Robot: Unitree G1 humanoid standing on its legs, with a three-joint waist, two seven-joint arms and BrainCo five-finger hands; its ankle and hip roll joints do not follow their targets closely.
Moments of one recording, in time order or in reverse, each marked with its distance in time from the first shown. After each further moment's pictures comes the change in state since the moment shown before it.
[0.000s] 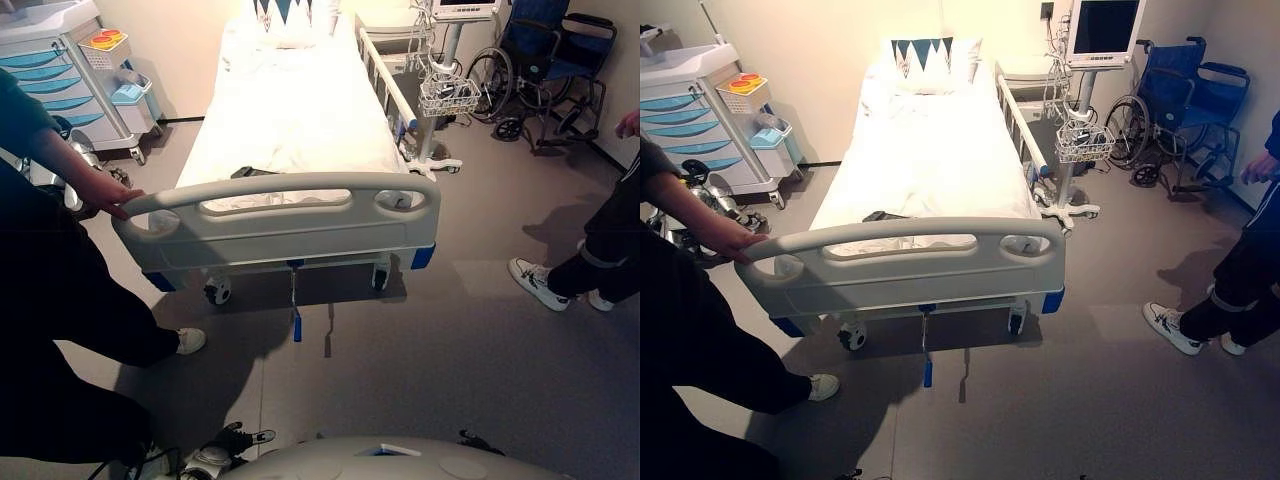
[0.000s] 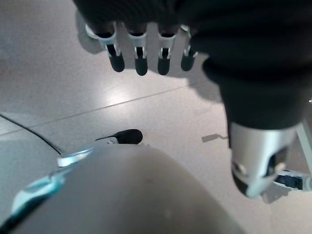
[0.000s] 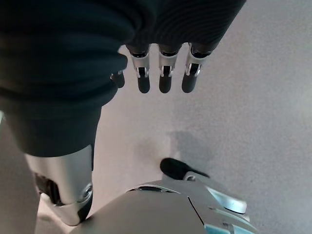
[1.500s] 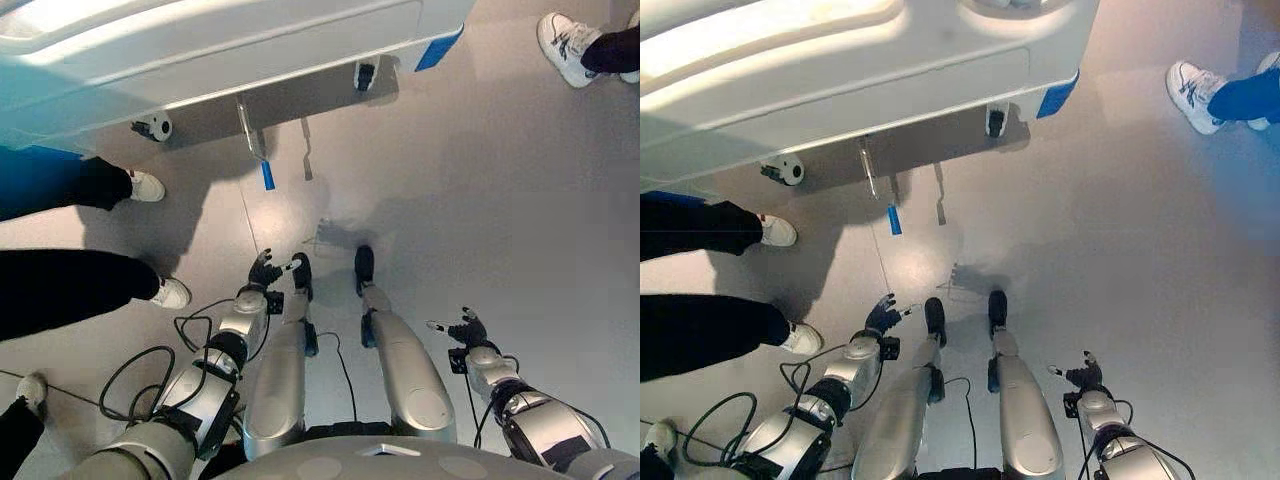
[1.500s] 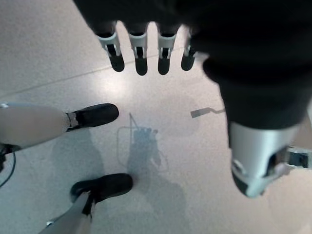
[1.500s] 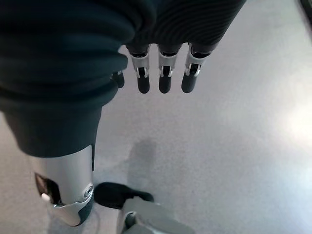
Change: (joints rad) left arm -0.498 -0.002 -0.104 -0.254 -0.318 -0.058 0.168; right arm -0.293 -0.073 0.041 -0.169 0.166 -0.075 -0.184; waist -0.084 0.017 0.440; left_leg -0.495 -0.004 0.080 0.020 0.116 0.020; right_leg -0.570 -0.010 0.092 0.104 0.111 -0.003
